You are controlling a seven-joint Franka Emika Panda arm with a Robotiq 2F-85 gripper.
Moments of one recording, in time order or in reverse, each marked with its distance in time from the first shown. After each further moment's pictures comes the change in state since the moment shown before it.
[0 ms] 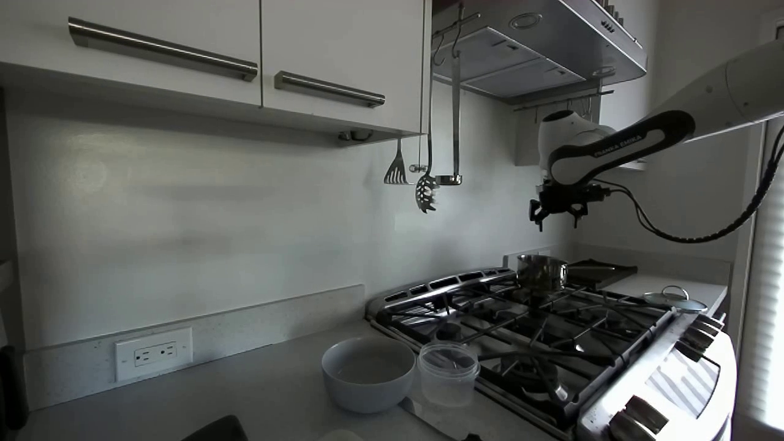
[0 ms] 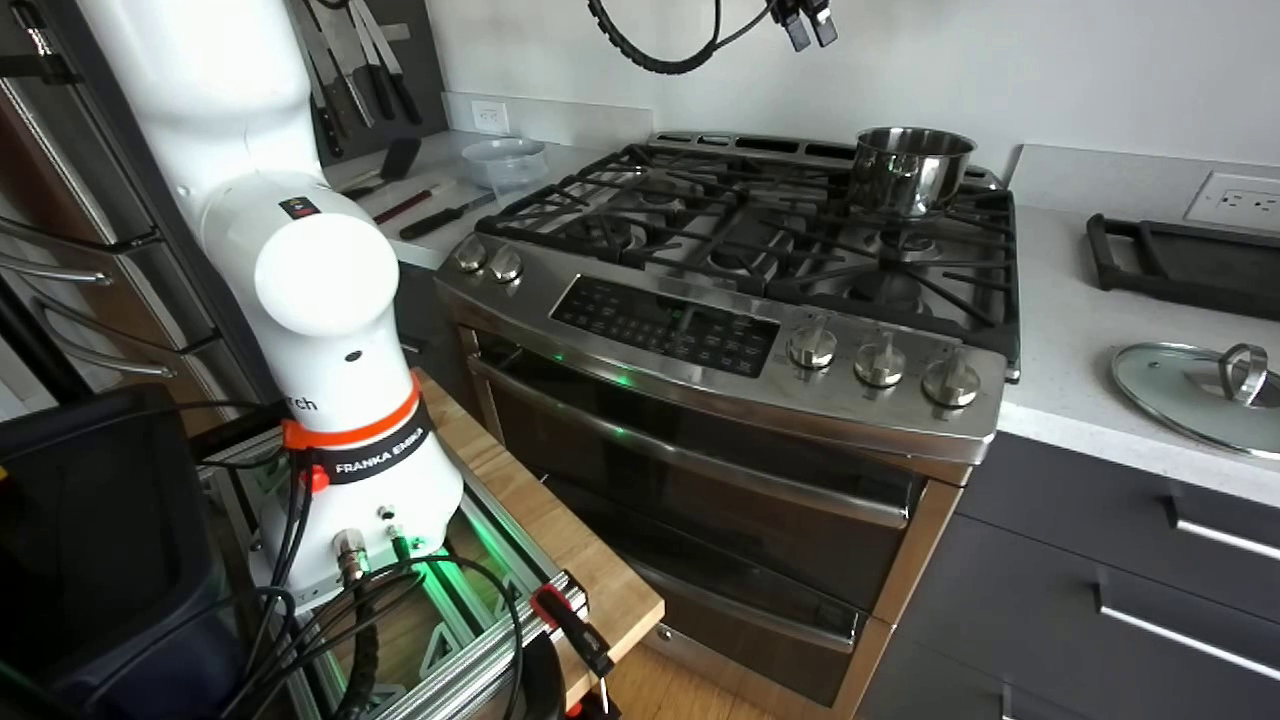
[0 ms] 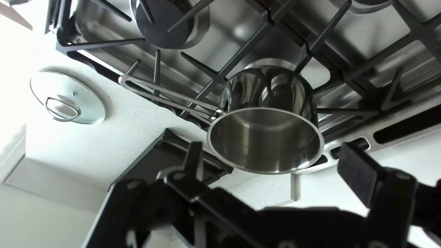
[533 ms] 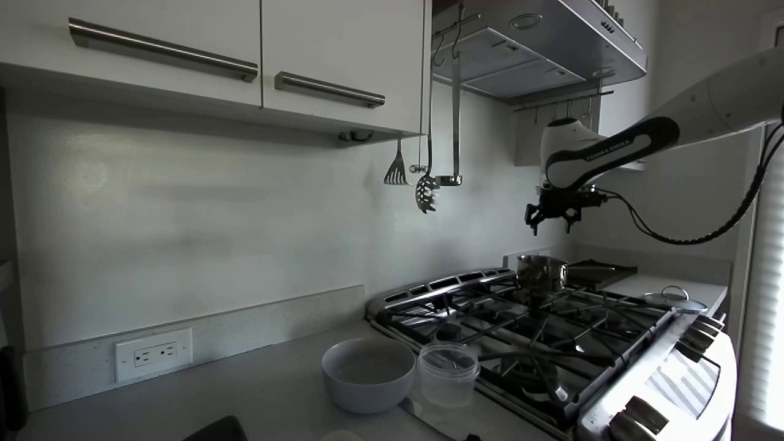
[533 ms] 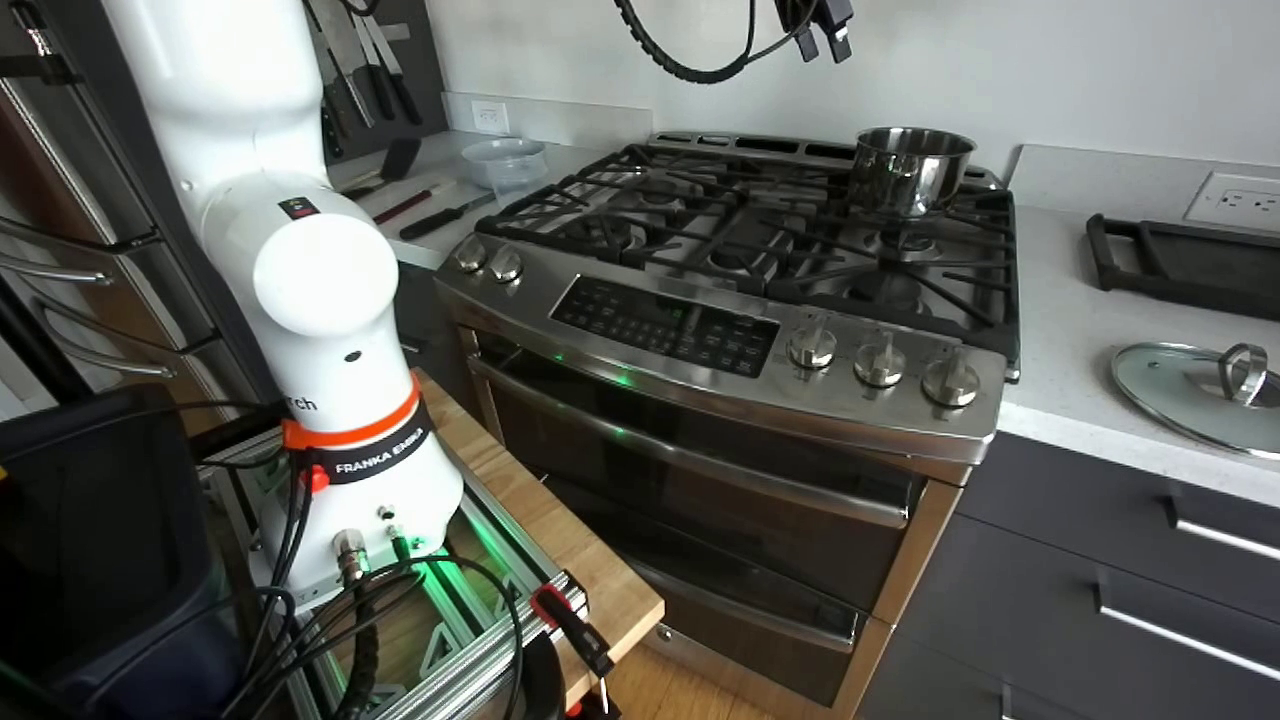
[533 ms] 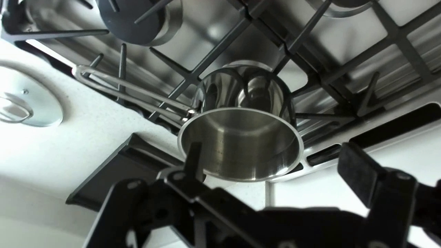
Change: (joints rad) arm -0.004 0.064 -0.041 0.037 0.113 0.083 -0.151
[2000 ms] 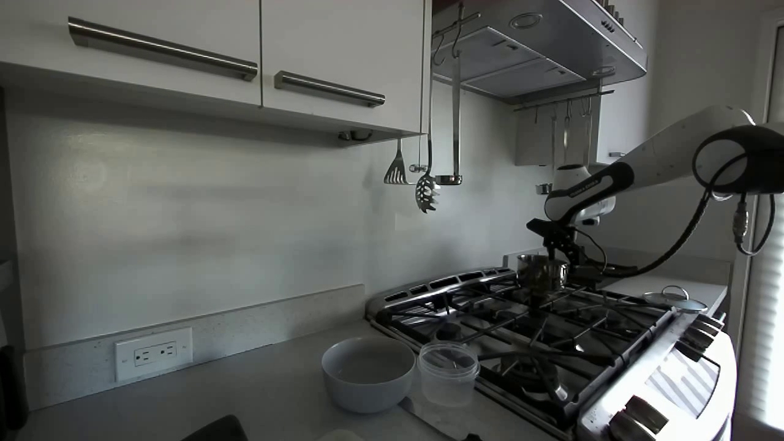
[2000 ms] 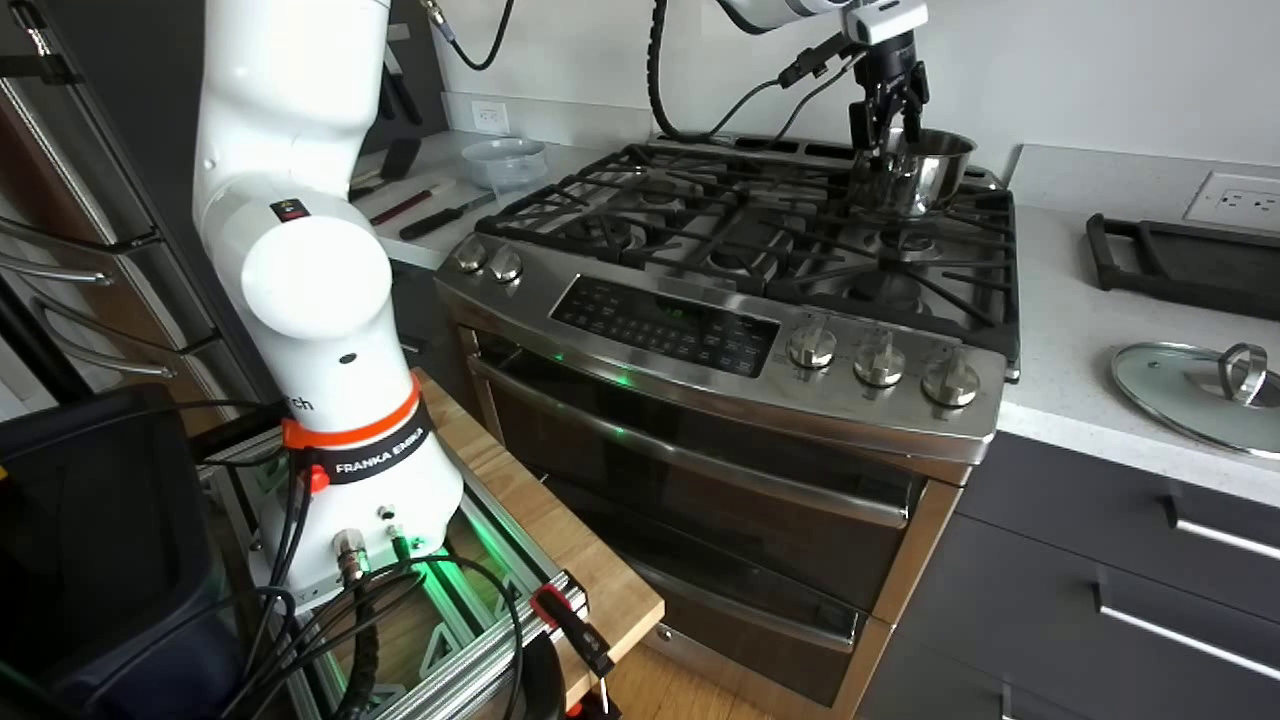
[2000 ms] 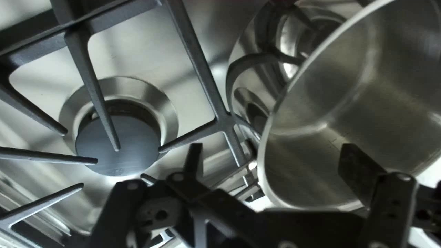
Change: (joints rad) arm -0.061 0.326 -0.147 0.181 0.246 0.086 0.821
